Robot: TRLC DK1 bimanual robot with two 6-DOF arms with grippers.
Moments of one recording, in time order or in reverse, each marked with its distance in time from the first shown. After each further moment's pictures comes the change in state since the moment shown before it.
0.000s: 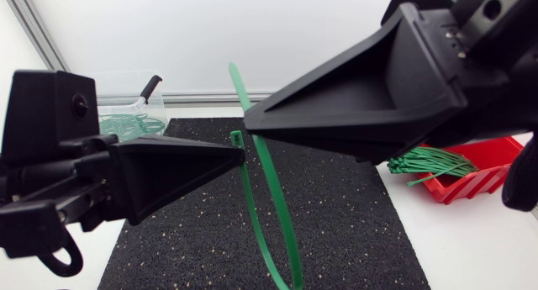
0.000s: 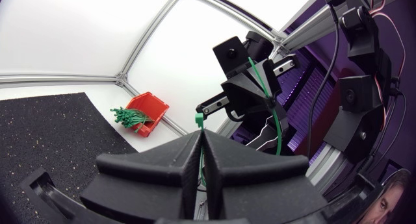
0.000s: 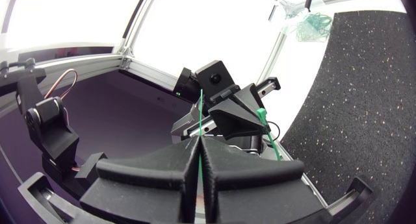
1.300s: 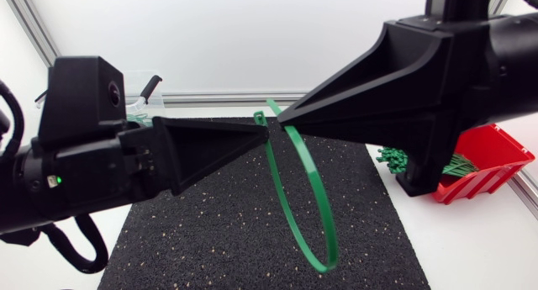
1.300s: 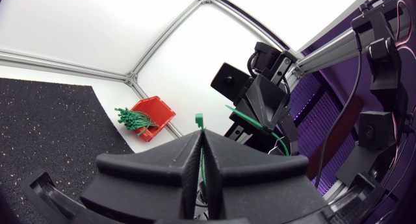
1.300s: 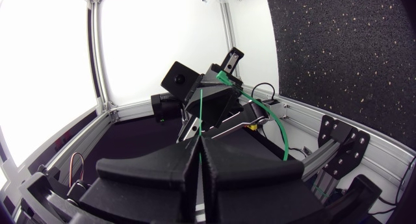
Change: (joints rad) left arm -0.100 0.085 0.039 0.054 -0.199 -0.132; right arm -0.108 0.039 0.110 -0.306 -0.057 0.377
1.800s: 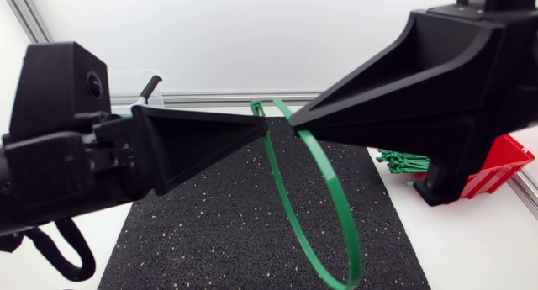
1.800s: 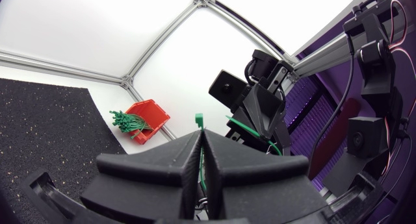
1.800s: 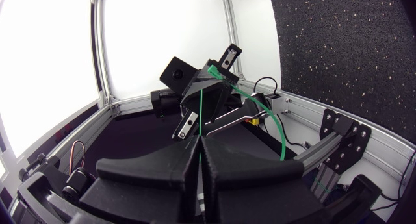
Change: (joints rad) left arm -0.048 -0.037 0.024 -0.030 -0.050 -0.025; right arm 0.021 -0.040 0.012 -0.030 0.000 0.011
